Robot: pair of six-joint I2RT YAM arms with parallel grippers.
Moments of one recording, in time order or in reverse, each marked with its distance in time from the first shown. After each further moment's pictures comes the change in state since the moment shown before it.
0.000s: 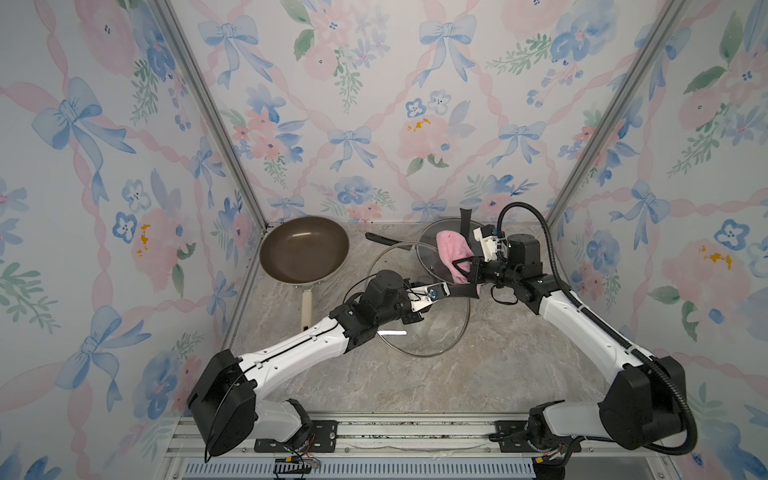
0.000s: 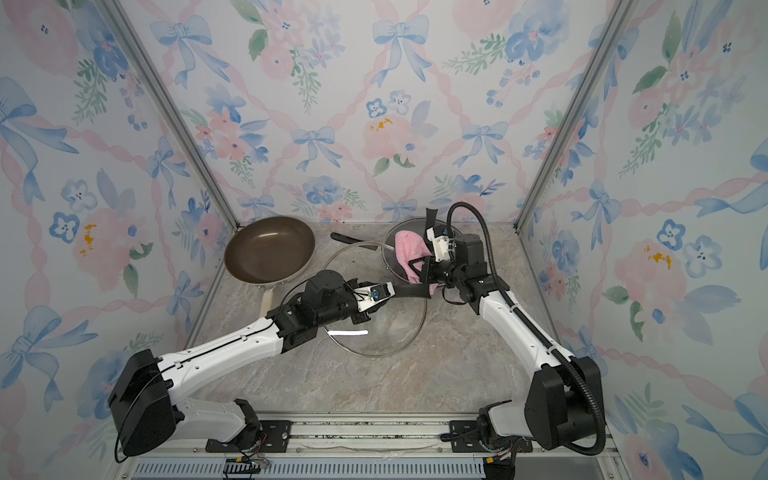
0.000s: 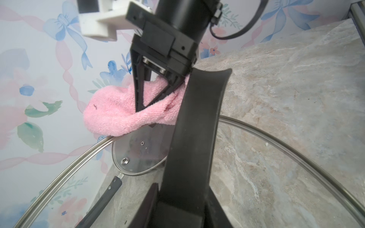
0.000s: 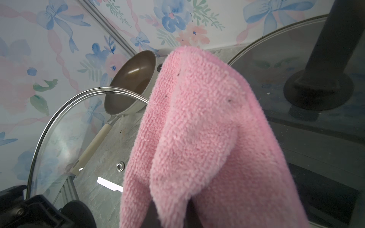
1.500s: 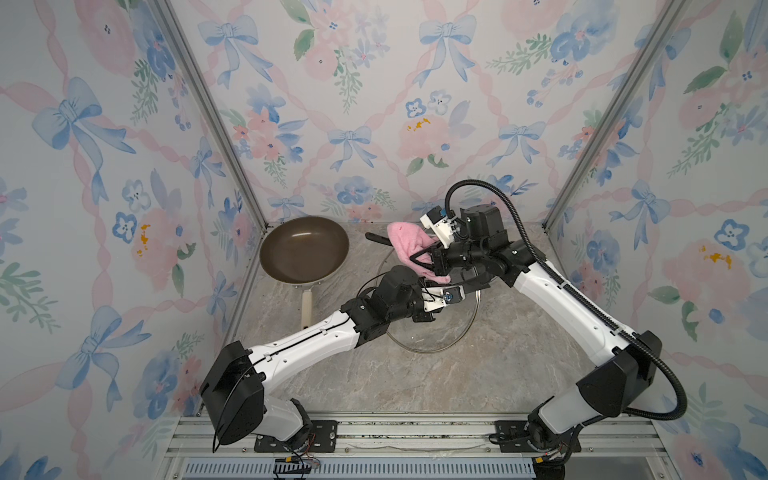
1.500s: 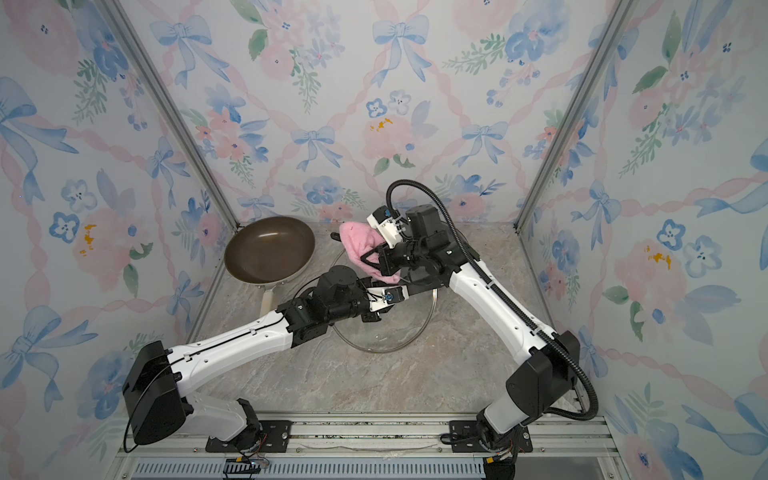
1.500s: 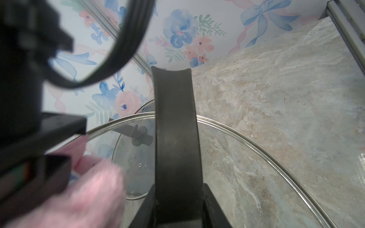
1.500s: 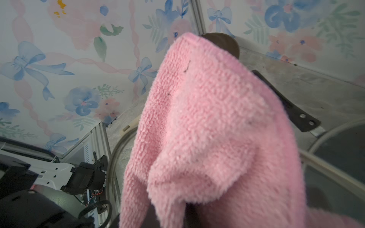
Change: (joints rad) left arm -0.088 0.072 0.114 -0.058 0.023 0.138; right arm 0.312 0.240 0.576 -0.409 -0.090 -0.271
